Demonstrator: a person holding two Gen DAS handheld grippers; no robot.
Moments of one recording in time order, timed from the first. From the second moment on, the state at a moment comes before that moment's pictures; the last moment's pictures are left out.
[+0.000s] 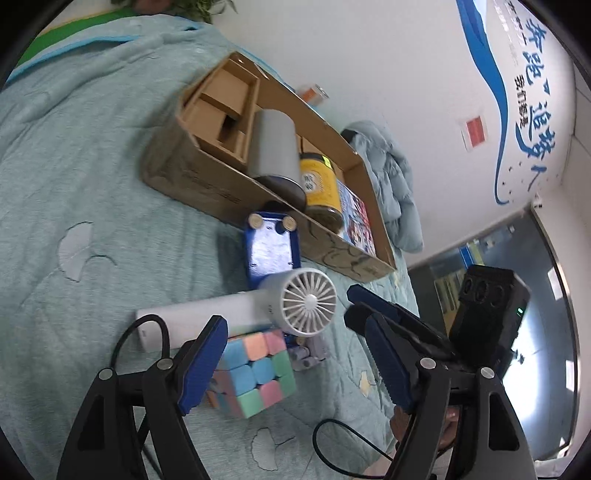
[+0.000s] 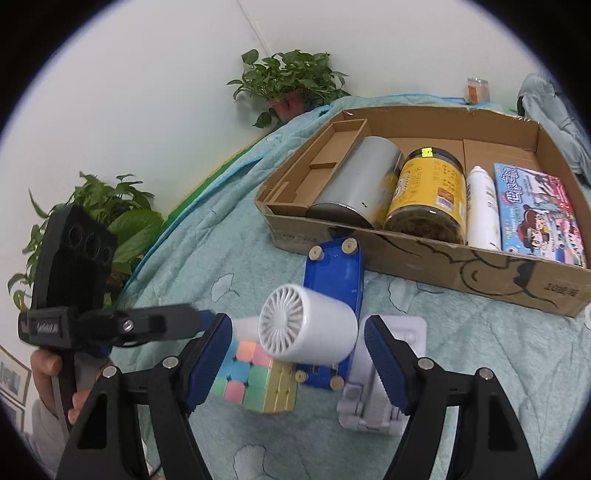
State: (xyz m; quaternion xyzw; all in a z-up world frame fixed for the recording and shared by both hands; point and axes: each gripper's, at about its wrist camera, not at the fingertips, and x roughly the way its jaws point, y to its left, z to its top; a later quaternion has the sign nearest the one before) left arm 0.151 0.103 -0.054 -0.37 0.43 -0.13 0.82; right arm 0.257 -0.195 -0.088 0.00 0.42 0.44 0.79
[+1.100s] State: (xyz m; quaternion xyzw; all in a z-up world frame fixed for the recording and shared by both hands) left arm 0.191 0.095 -0.083 -0.37 0.47 -0.12 0.79; right arm 0.259 -0.154 -0.110 -0.23 0.35 0.58 0.70
